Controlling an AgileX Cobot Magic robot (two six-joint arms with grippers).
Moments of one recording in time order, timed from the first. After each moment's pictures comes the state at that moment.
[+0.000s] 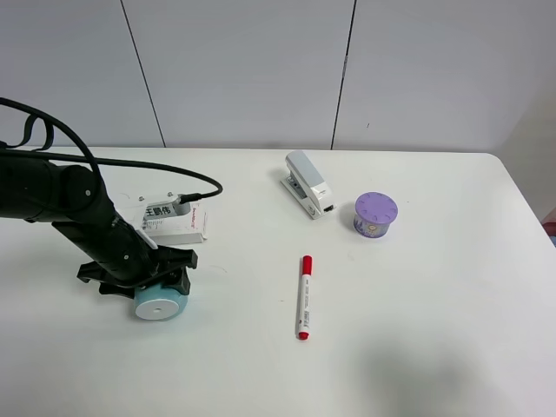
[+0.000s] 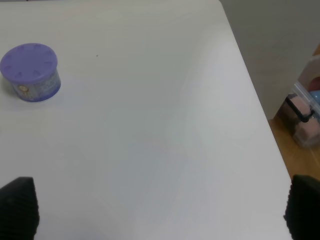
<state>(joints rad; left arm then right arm) -0.41 1.74 -0.75 -0.34 0.48 -0.15 -0.10 0.00 -0.49 -0.04 1.07 0.03</state>
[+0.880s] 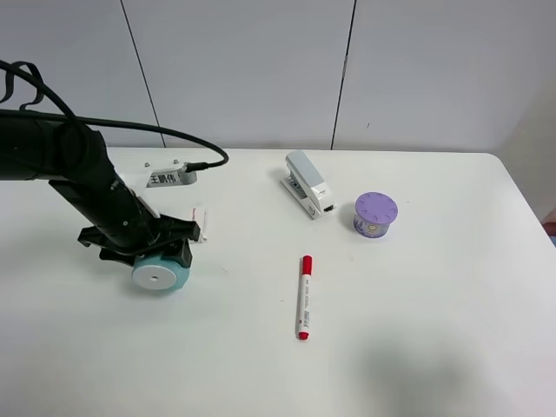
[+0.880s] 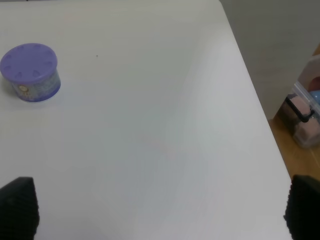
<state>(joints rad) -0.41 1.70 -0.92 -0.23 0.63 -0.16 -0.10 0.00 -0.49 -0.04 1.07 0.03</state>
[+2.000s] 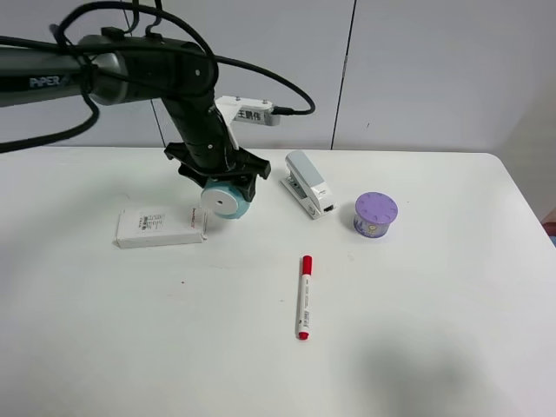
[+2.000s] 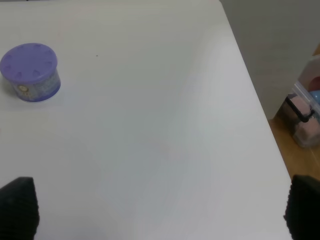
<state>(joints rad) -0.53 2.09 -1.65 -0.09 0.91 -0.10 -0.10 0.00 -0.49 -0.04 1.07 0.03</state>
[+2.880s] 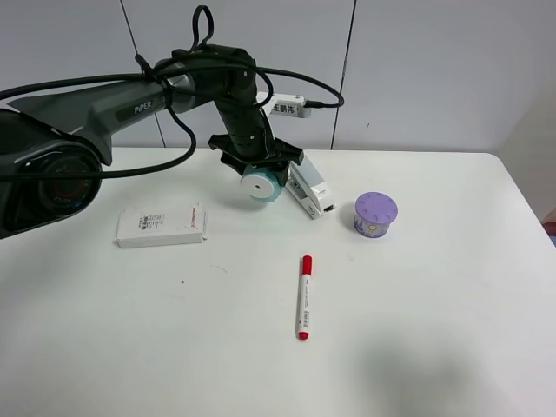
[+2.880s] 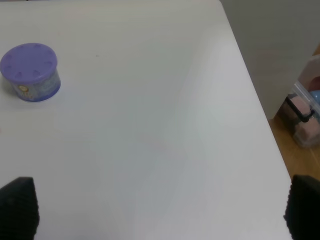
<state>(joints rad) -0.54 2.42 -2.13 -0.12 1.02 -0.10 -0.10 0.00 -0.49 -0.04 1.07 0.03</state>
